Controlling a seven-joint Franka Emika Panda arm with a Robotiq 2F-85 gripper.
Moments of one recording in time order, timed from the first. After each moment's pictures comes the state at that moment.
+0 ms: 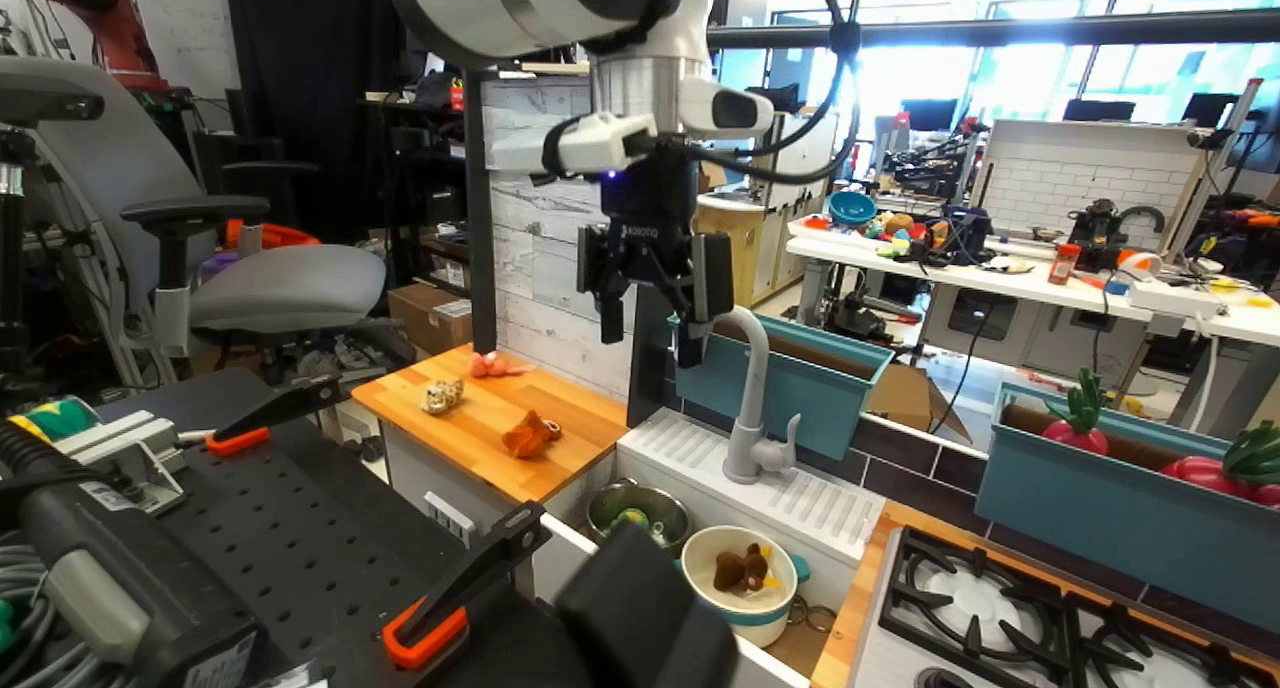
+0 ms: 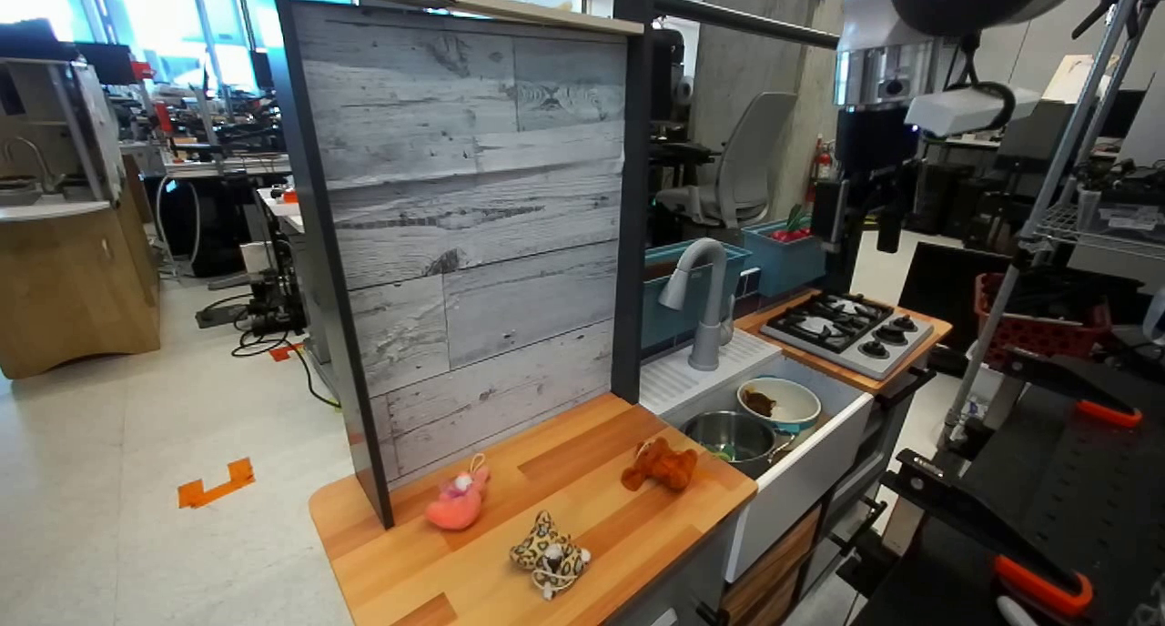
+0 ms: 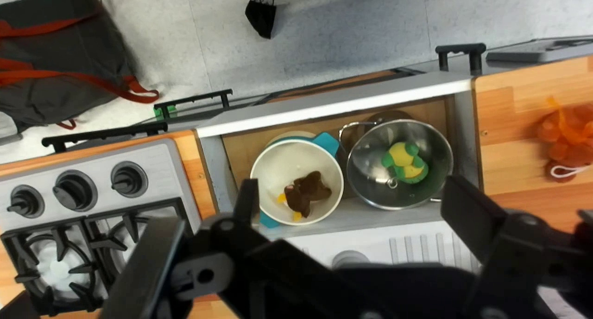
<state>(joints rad) -0.02 0.35 -0.11 -2.25 -0.22 2.54 0.19</state>
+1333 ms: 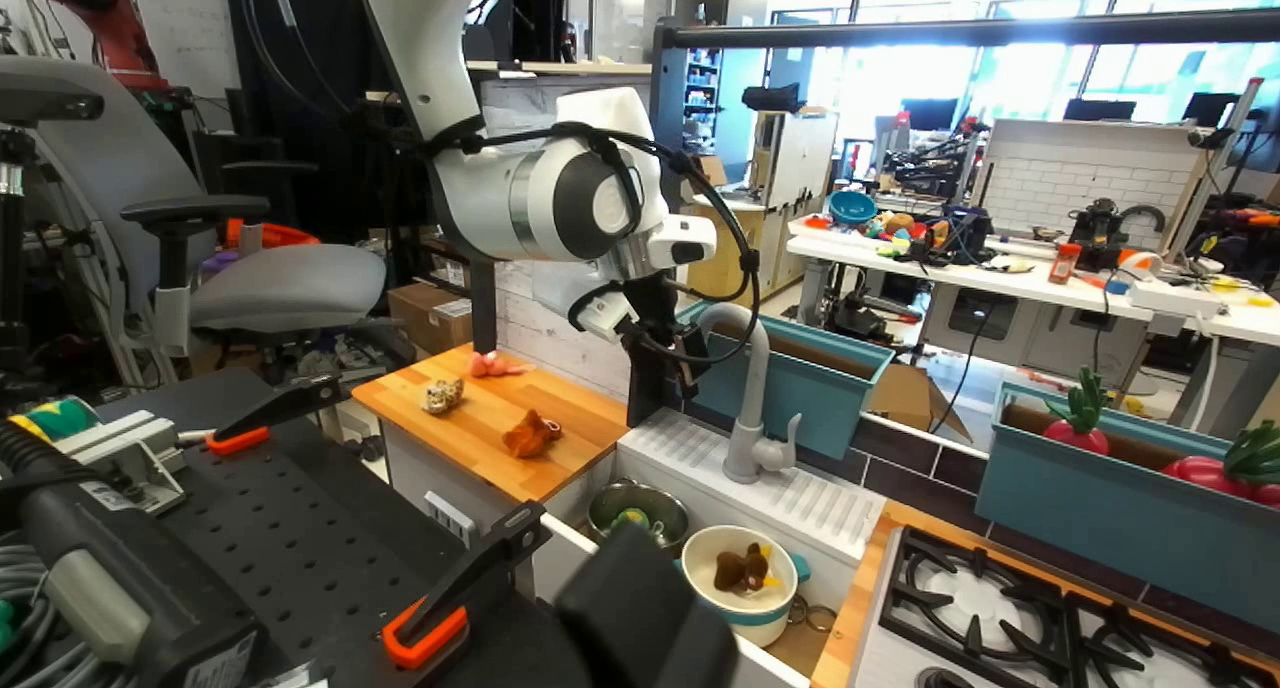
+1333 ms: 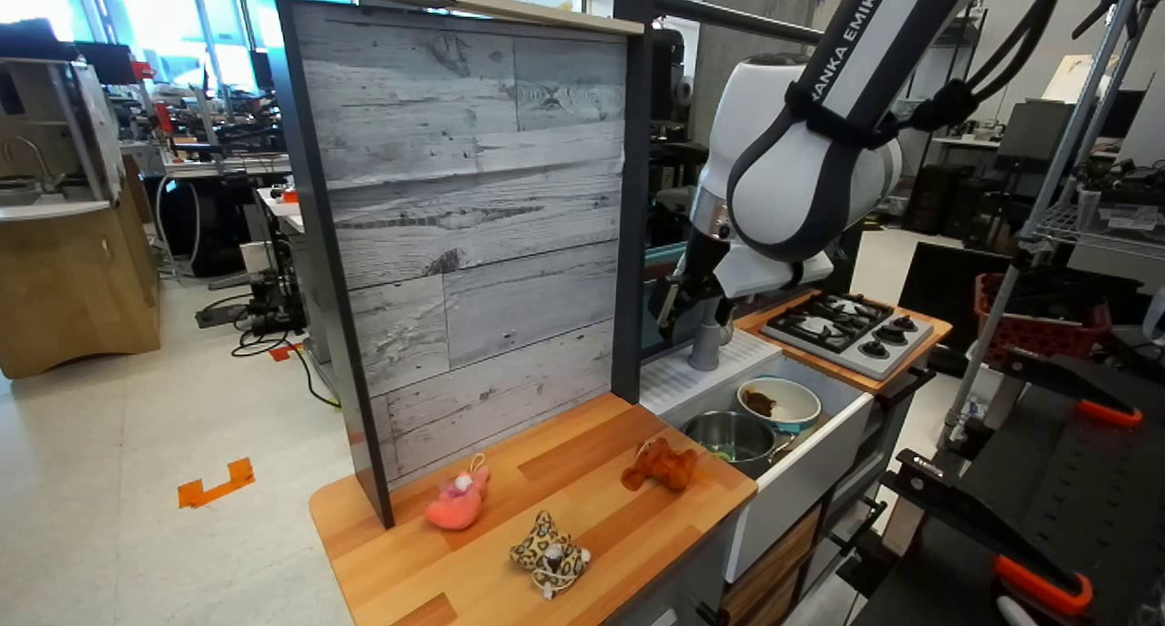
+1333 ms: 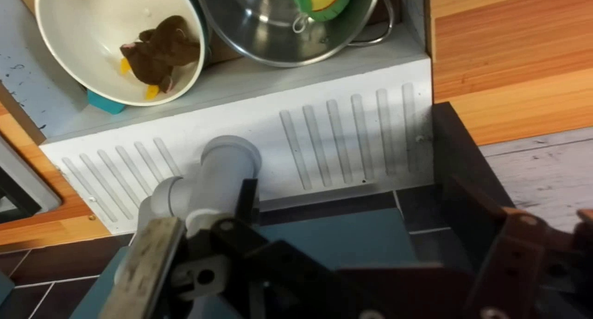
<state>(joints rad) 0.20 0.89 -0.19 -1.88 -0.06 3.03 0.34</state>
